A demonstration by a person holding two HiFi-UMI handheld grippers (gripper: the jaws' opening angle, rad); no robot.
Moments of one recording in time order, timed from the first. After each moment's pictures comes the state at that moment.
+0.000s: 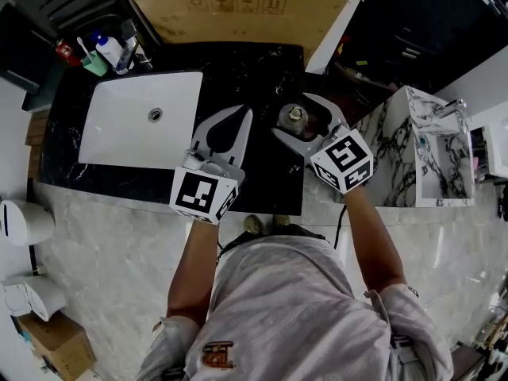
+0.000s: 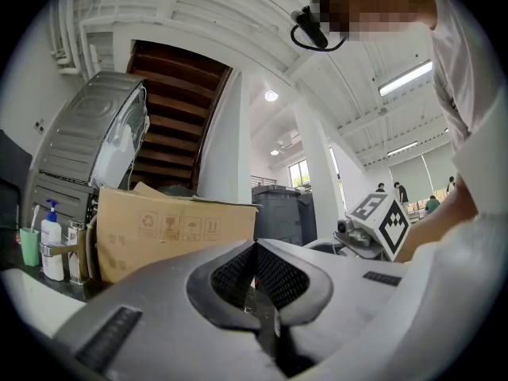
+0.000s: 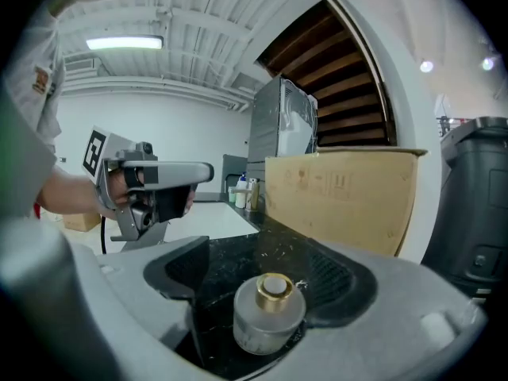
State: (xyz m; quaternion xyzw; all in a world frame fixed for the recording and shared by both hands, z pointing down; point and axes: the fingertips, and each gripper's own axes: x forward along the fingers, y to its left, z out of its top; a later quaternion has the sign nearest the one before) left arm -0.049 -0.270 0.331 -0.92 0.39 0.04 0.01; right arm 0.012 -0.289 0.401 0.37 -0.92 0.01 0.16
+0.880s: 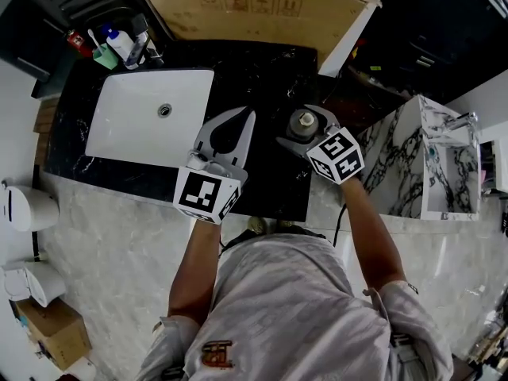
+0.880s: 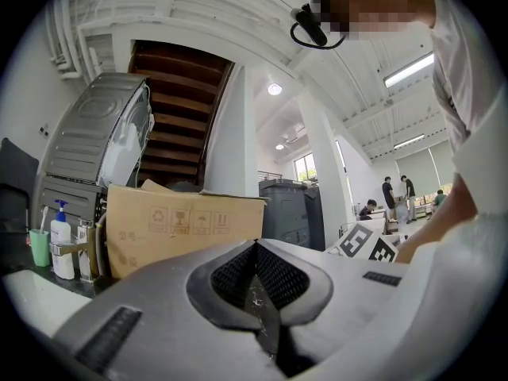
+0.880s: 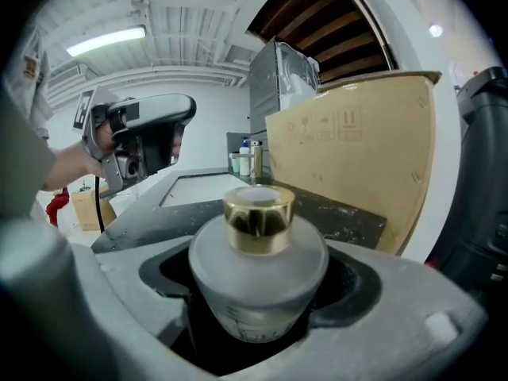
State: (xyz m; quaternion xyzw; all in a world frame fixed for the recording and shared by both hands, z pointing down) left arm -0.060 -0.283 0.342 -0.91 0.42 0.02 0.01; right arm 0.011 -0.312 0.496 0.33 -0.91 0.08 0.23
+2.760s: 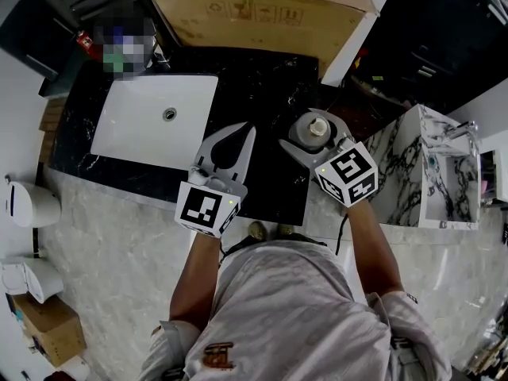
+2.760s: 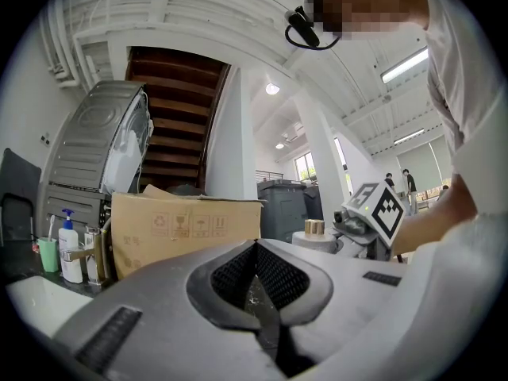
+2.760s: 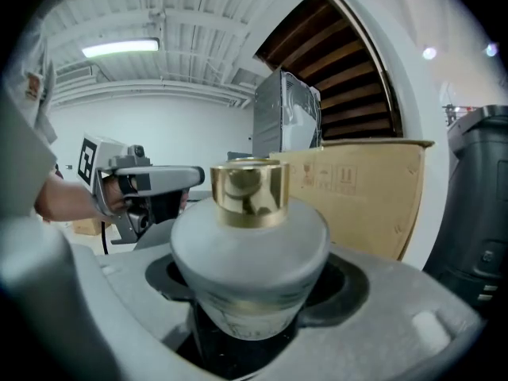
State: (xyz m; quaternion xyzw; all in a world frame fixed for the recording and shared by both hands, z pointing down) left arm -0.058 -0.257 0.331 -0.90 0.43 0.02 0.02; right arm 0.009 -0.285 0.403 0.34 -0.92 0.03 0.17
